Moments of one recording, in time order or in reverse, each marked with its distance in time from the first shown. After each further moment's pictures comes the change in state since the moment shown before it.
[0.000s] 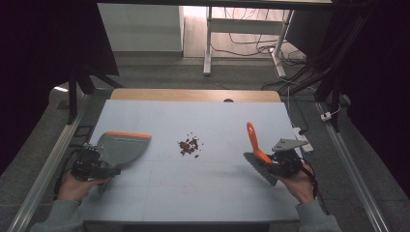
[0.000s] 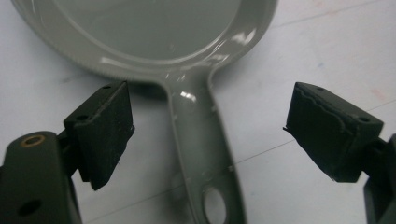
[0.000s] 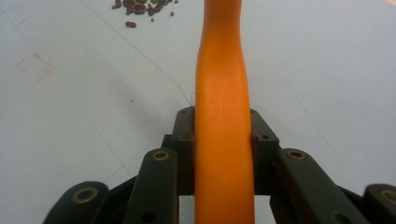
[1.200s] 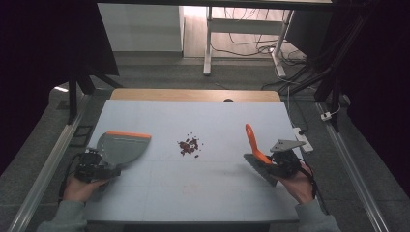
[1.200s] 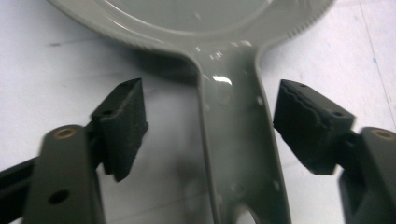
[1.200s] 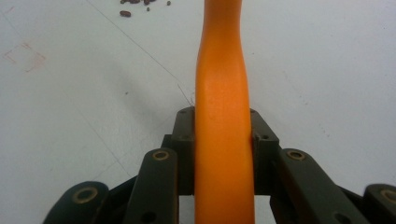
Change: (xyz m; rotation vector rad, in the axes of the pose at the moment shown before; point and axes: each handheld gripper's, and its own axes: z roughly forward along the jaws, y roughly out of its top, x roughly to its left) left arm 0.013 -0.007 0.027 0.028 0.009 -0.094; right arm 0.000 -0.002 0.005 0.028 -0.012 -0.012
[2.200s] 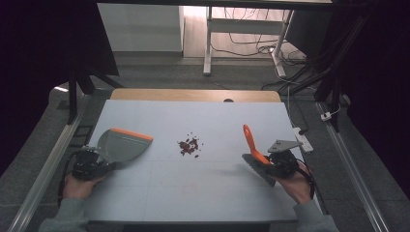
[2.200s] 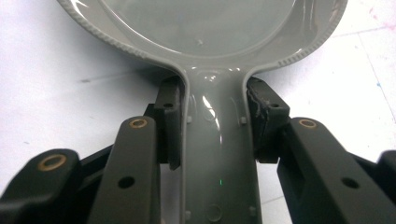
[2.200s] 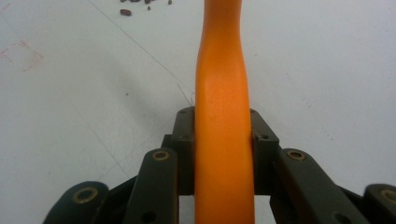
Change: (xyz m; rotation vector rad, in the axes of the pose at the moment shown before) left arm 0.009 -0.001 -0.004 -0.122 0.013 0.040; right arm 0.005 0.002 0.004 0.007 -0.009 -0.009
